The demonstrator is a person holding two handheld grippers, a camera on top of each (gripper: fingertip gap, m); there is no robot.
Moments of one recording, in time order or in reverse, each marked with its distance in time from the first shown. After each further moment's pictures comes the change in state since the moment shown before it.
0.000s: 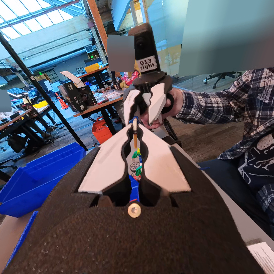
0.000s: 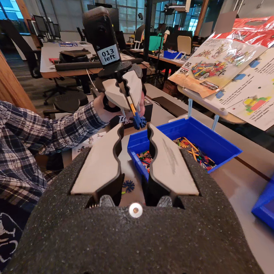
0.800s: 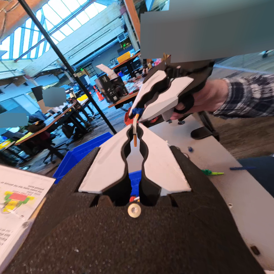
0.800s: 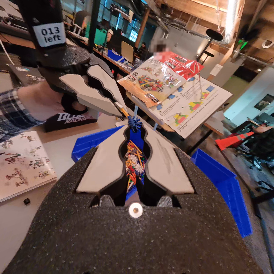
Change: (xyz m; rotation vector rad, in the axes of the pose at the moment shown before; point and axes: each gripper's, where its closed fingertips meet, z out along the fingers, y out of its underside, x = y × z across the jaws) left arm -0.030 0.008 0.001 -0.097 -0.237 0.134; right arm 0.037 -0.015 0.006 -0.007 0.407 -0.313
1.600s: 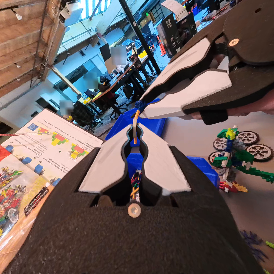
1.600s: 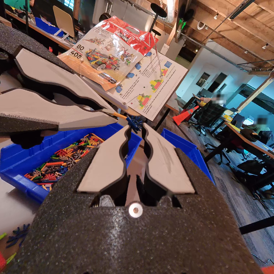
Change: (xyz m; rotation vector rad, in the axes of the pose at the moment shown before) left arm -0.050 0.052 0.030 -0.309 -0.468 0.134; right arm 0.053 0.043 0.036 -0.120 0.358 -0.012
